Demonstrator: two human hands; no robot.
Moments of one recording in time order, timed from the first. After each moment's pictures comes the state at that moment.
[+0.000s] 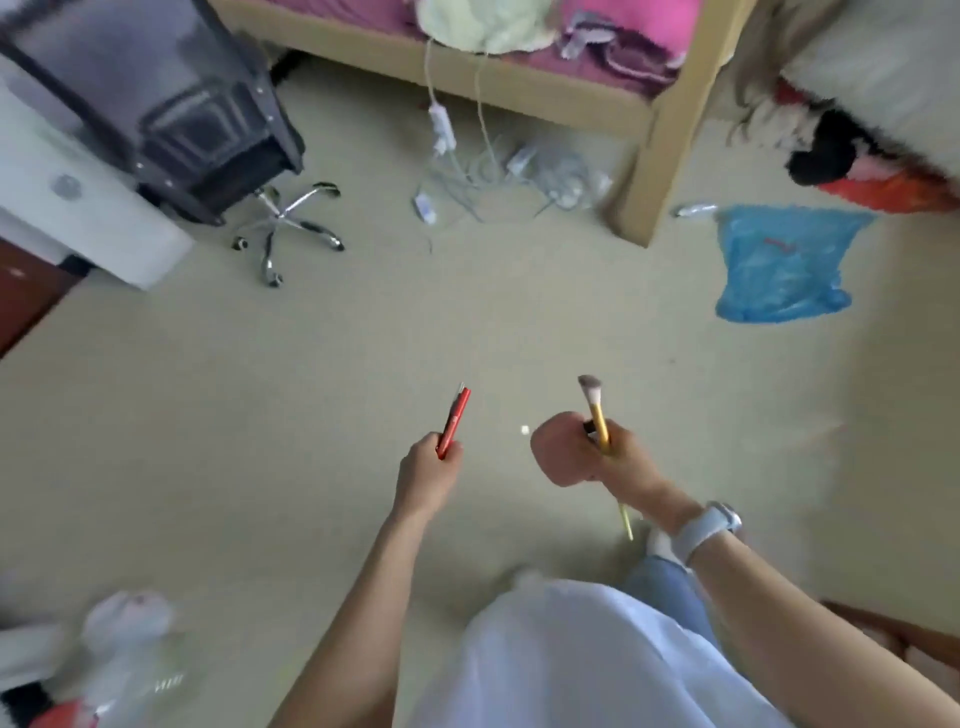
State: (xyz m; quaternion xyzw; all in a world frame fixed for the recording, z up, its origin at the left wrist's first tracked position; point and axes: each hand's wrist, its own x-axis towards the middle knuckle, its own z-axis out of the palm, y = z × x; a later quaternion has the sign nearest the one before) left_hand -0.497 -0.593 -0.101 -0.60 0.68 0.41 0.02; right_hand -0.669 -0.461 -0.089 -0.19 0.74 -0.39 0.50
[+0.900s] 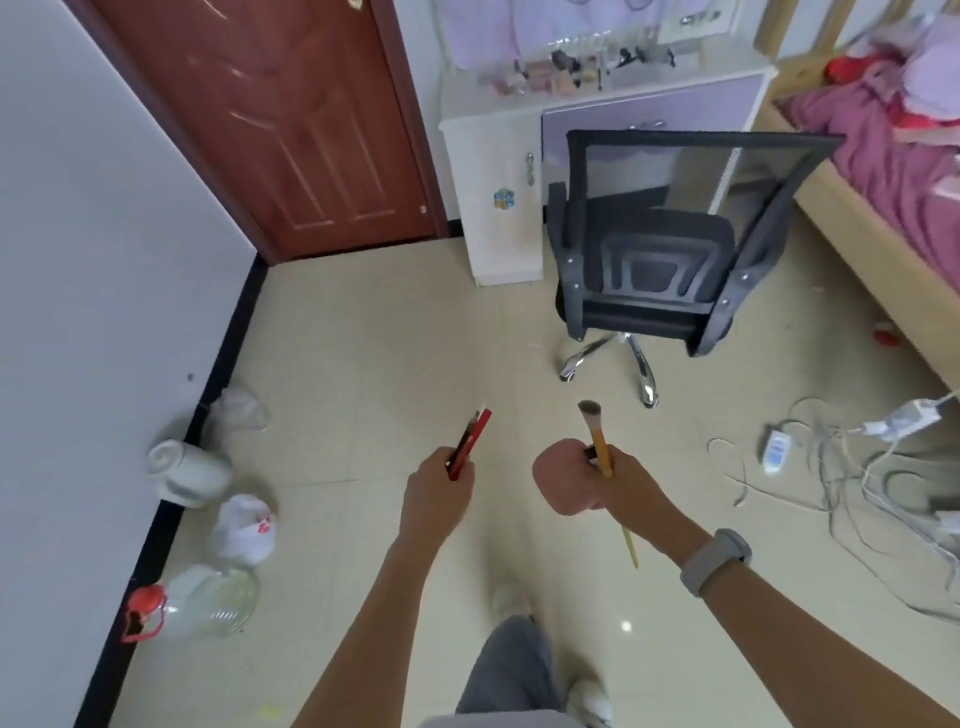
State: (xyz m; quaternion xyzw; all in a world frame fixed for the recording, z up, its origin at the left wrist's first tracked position) left_hand -0.326 -1.108 -0.032 -0.82 0.41 0.32 -0.23; right_hand -0.523 -1.172 -0.047 -0.56 0.58 -0.14 0.57
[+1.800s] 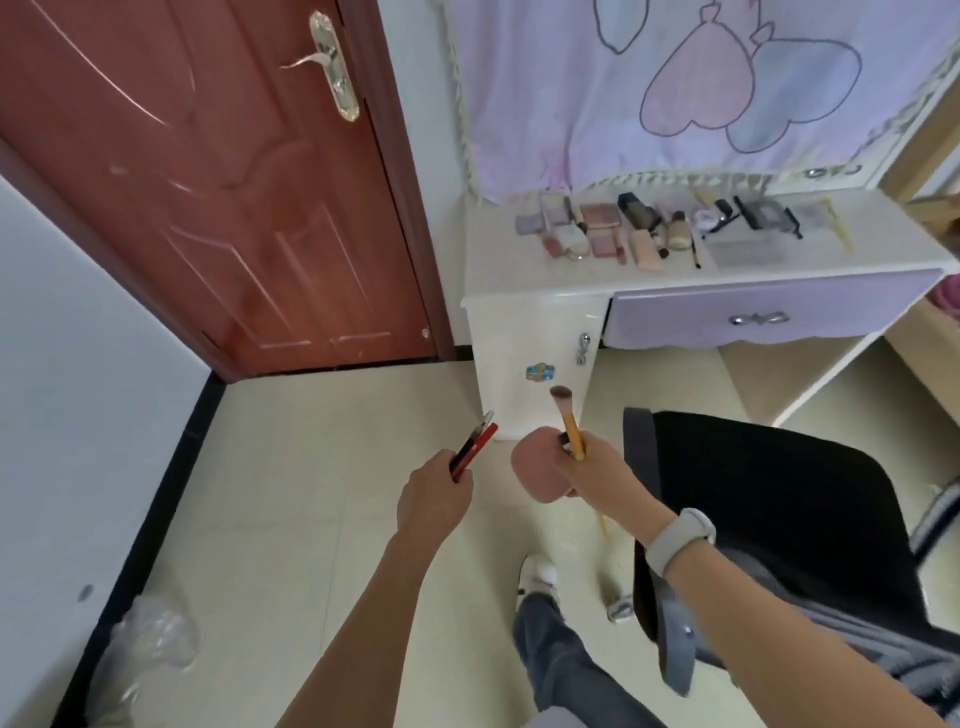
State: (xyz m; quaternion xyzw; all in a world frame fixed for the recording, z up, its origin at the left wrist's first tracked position) left_hand -0.042 -1.747 -0.045 -0.83 0.44 0.28 -0.17; right_hand -0.214 -1.815 -0.032 -0.60 0.58 -0.15 0.53
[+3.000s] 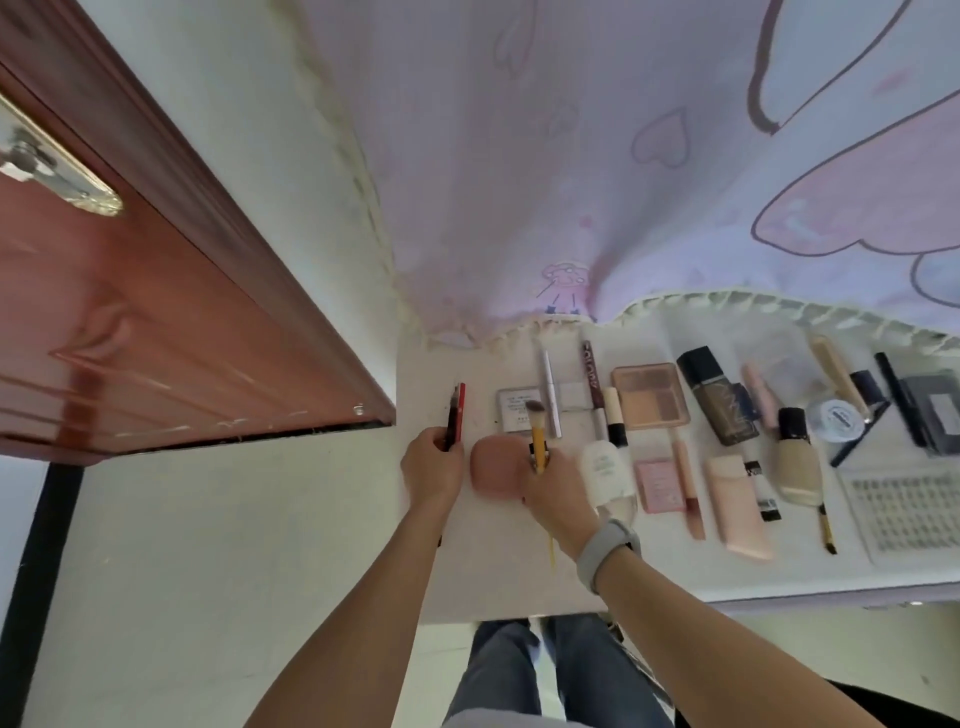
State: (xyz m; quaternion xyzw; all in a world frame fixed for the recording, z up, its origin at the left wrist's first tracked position) left_hand 0.088 -2.352 -0.142 -0.84 0.26 0.40 -0.27; right_hand -0.039 -2.361 -0.130 -0.46 0.70 -0.09 0.53
